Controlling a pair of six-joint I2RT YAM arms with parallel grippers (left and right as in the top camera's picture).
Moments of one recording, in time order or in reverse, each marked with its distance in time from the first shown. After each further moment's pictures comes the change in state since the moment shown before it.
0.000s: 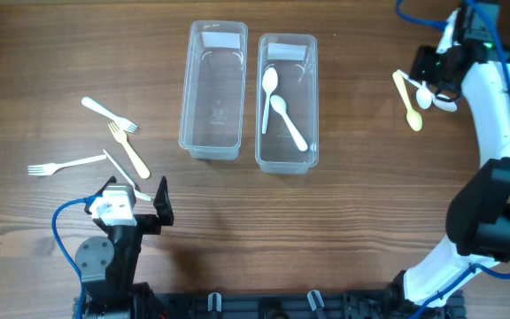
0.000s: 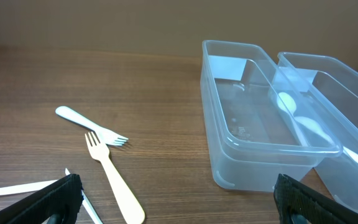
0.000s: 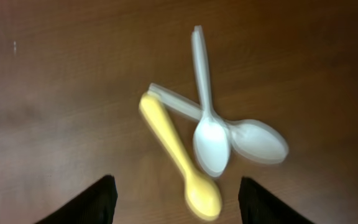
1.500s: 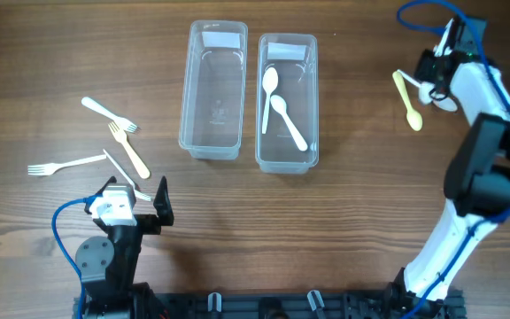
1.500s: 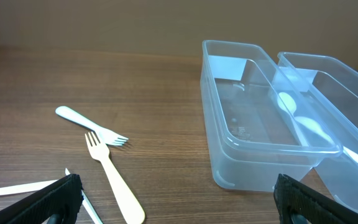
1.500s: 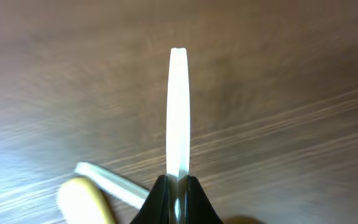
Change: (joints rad) left arm 0.000 0.000 0.000 0.000 0.000 0.000; right arm -0.037 0.240 0.006 0.309 0.041 -0.048
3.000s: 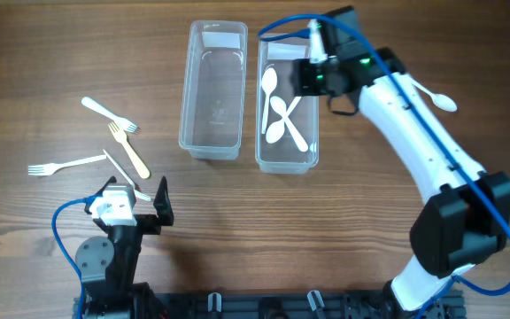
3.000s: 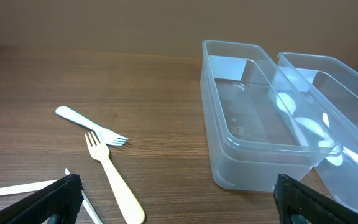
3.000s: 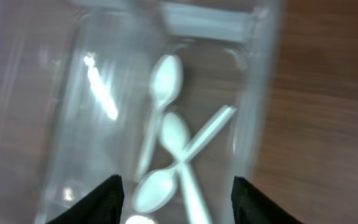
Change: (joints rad) left arm 0.000 0.000 0.000 0.000 0.000 0.000; right arm 0.549 -0.301 -0.031 -0.339 -0.162 0.181
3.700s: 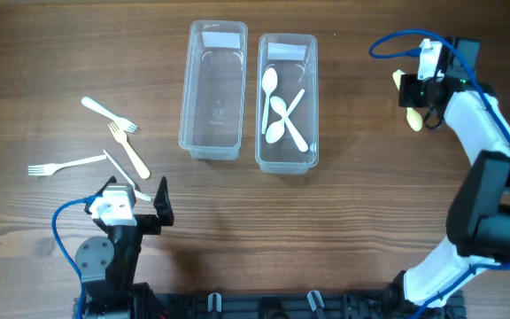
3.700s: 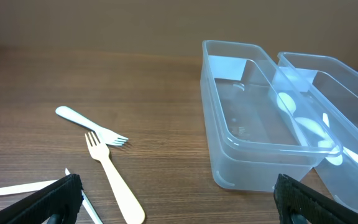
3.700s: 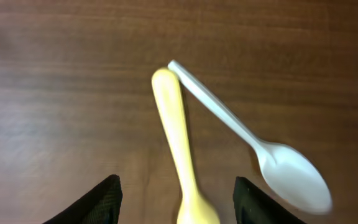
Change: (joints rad) left arm 0.000 0.000 0.000 0.000 0.000 0.000; right arm -0.500 0.060 -0.315 0.410 0.056 -0.436
